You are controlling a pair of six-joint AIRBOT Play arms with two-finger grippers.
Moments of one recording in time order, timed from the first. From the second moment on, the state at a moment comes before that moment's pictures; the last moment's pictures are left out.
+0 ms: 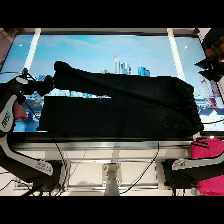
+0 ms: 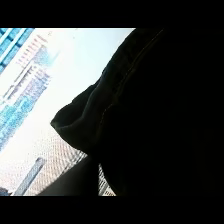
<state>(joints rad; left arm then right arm) 0.29 -1.76 1.28 0.85 -0.65 -1.50 -0.59 -1.61 1.65 -0.82 1.27 1.43</state>
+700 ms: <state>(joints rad) 0.29 -1.61 1.28 1.18 -0.97 -1.48 -0.59 -1.61 1.65 -0.82 1.24 1.43</state>
